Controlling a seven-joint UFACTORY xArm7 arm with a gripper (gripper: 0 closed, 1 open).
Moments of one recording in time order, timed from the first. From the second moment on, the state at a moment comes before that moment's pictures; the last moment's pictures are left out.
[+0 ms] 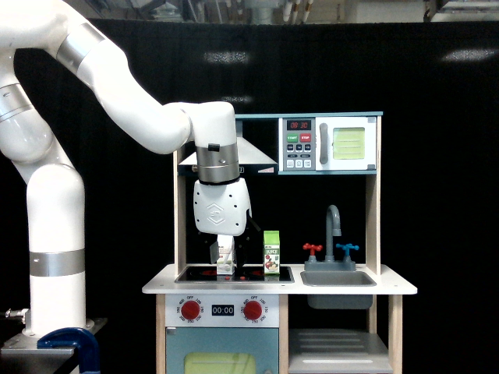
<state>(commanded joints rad) 0.42 -0.49 -0.51 0.39 0.12 0.78 -1.36</state>
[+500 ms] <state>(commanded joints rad) 0.65 -0.39 -0.80 0.52 0.42 0.90 -1.80</state>
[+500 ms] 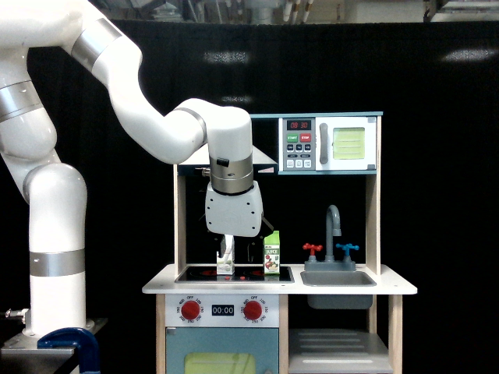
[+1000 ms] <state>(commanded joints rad) 0.77 -0.31 -0.88 0.59 0.59 0.97 -1.93</state>
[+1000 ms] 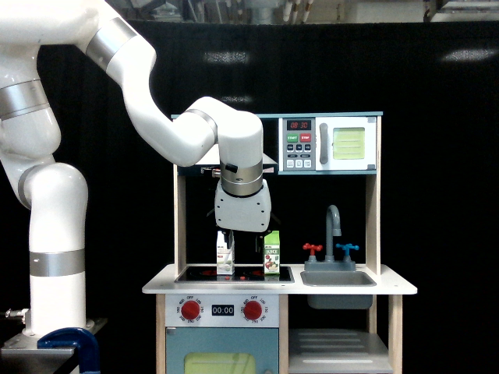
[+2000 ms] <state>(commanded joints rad) 0.91 0.01 -0.78 0.75 0.98 0.98 -2.04</state>
